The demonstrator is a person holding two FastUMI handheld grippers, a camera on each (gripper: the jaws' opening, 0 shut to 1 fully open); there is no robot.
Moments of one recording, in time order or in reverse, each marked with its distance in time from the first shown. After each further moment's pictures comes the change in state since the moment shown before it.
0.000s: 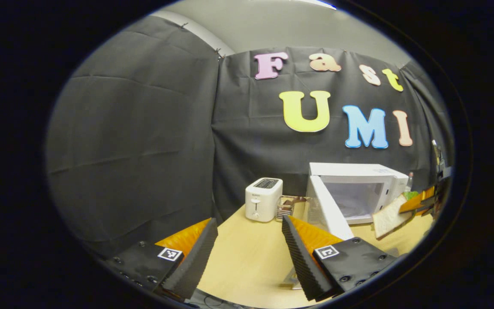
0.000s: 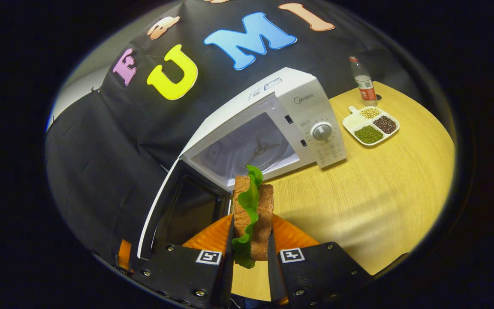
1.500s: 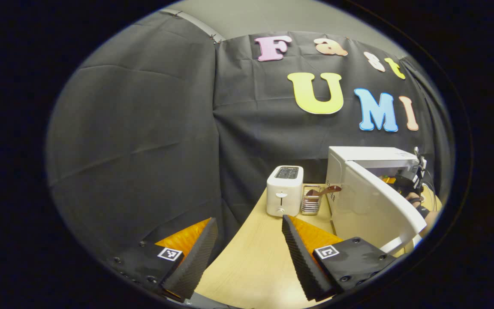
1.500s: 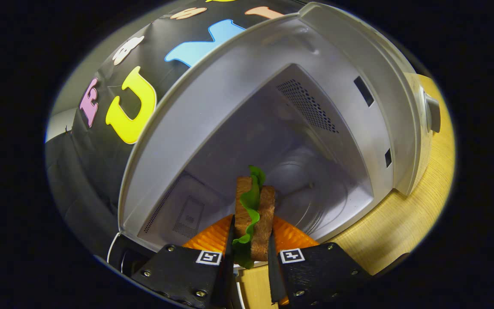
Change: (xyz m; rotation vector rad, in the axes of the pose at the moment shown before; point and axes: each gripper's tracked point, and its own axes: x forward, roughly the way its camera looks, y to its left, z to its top) left arm 0.093 0.089 -0.010 0.067 0.096 -0.022; right arm 0.242 -0.007 0.078 0.190 -0.340 -0.087
